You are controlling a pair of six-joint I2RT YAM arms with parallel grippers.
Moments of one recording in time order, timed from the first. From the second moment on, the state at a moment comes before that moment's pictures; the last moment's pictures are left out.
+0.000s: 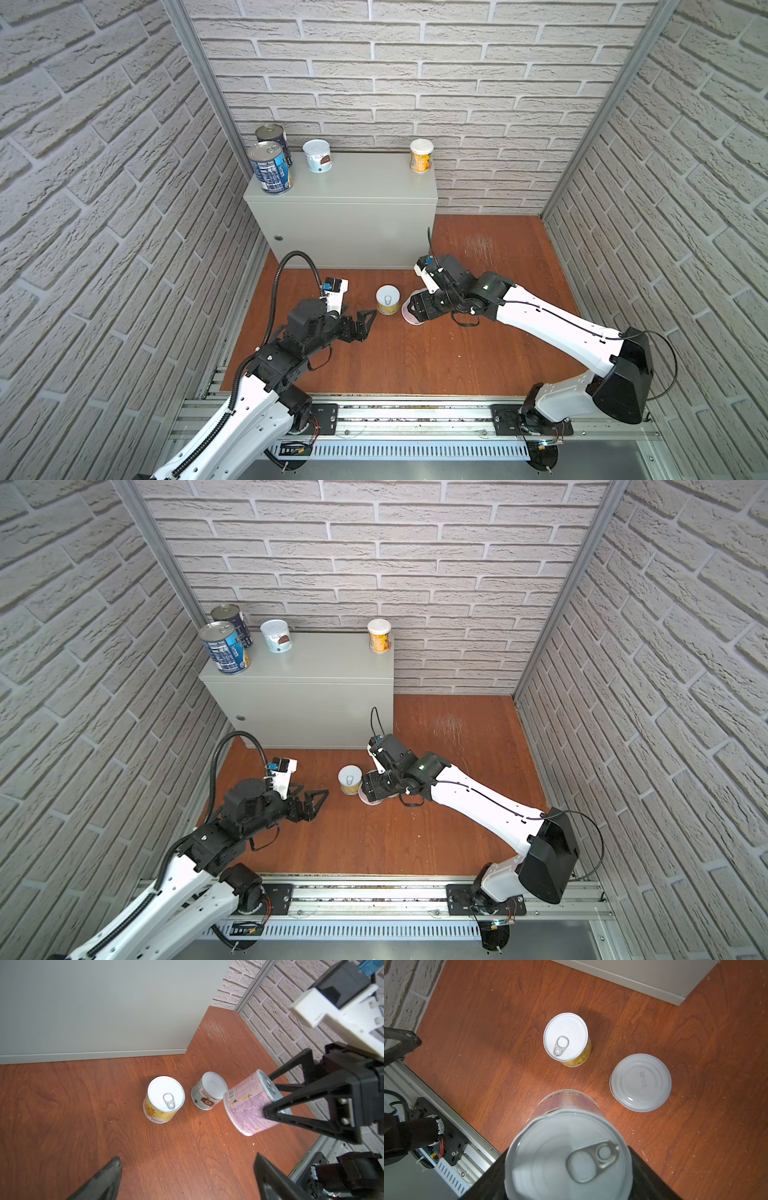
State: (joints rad) left arm -0.59 0.61 0.55 -0.39 0.13 -0.38; right arm 0.78 1.43 1.26 -0.81 -0.01 0.44
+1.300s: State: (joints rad) left arm -0.92 0.96 0.53 0.06 0.26 0.00; right arm 0.66 1.32 1.17 -0.83 -0.30 0.43
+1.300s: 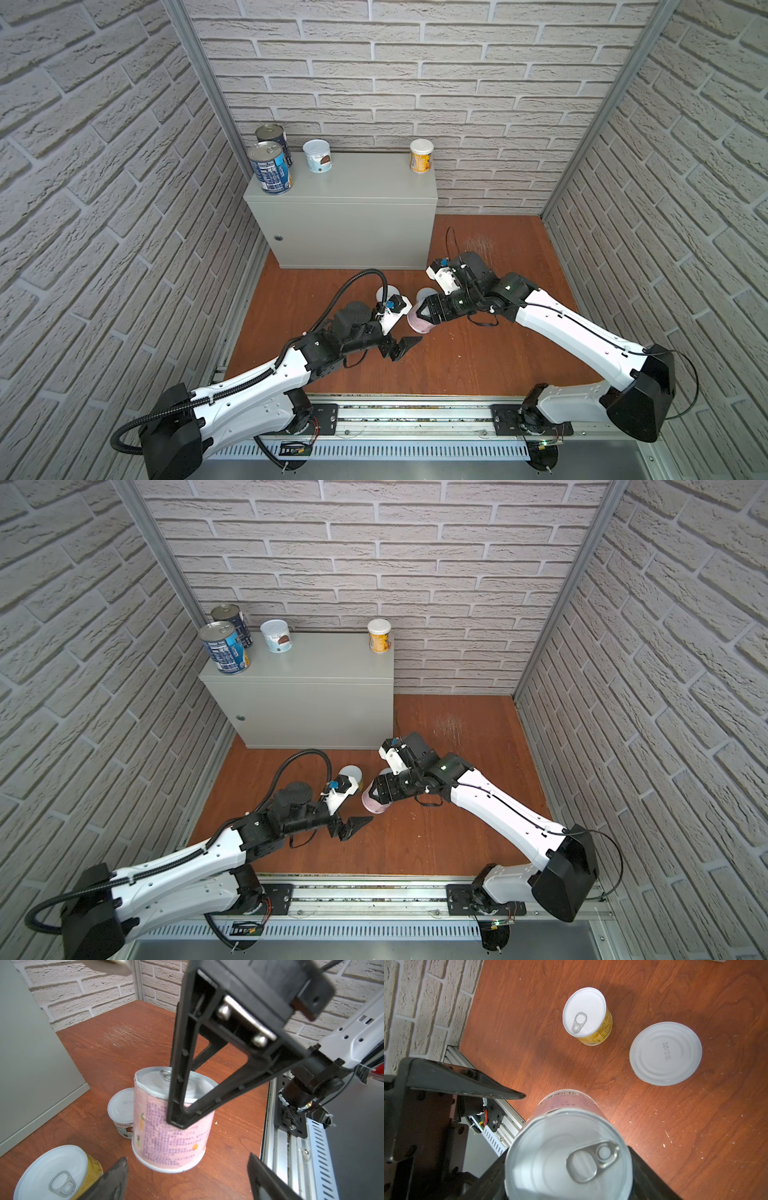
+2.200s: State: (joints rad) left arm -0.92 1.16 0.55 0.26 0.32 0.03; right arm 0.66 1.31 1.12 -0.81 -0.43 0.41
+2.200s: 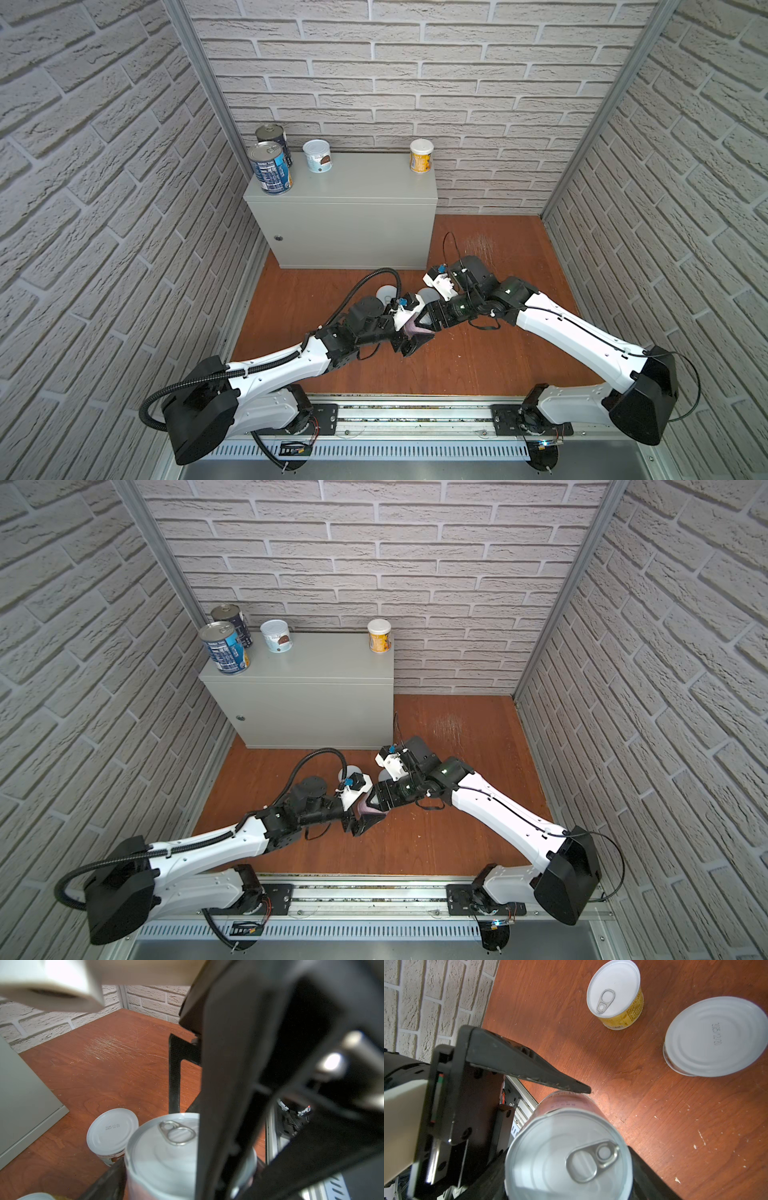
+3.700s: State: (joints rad) left arm -0.87 1.07 0.55 0.28 0.26 -0.04; right arm 0.65 1.28 1.09 -0.61 -0.49 0.46
